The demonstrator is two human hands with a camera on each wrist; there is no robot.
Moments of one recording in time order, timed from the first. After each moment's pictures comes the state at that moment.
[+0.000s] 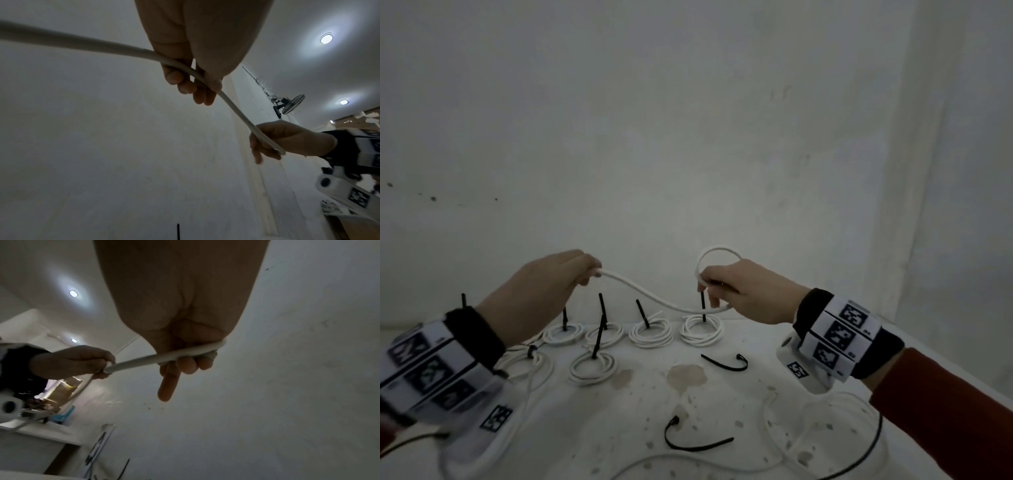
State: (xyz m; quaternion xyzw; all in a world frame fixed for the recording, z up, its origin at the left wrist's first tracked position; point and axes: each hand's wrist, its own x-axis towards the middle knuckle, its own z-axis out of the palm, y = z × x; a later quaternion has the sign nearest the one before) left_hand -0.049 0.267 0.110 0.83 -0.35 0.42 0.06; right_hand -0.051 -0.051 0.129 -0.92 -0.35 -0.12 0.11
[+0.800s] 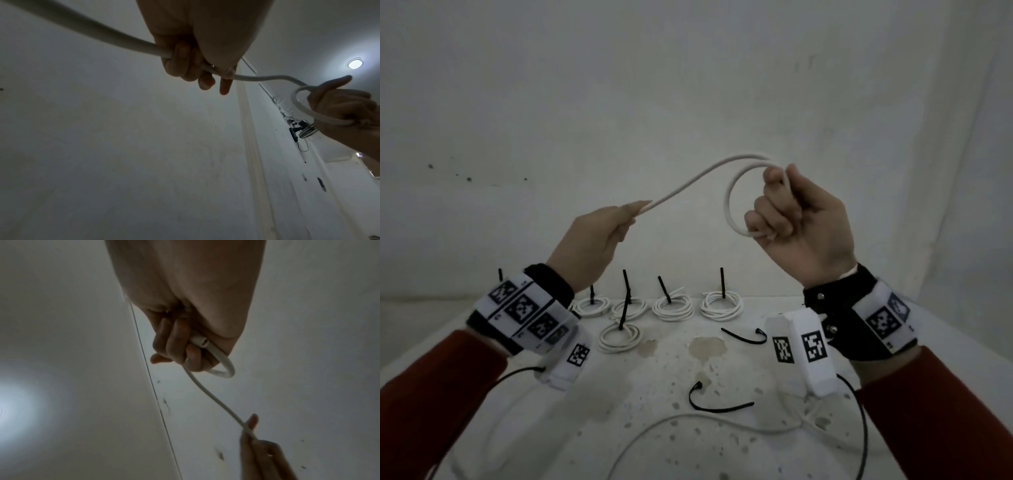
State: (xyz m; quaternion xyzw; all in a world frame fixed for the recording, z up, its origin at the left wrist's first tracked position) left_hand -0.042 0.244 0.122 0.80 -0.33 0.46 0.20; right_hand -0.088 -0.032 0.158 -0.33 -0.43 0.10 0.83
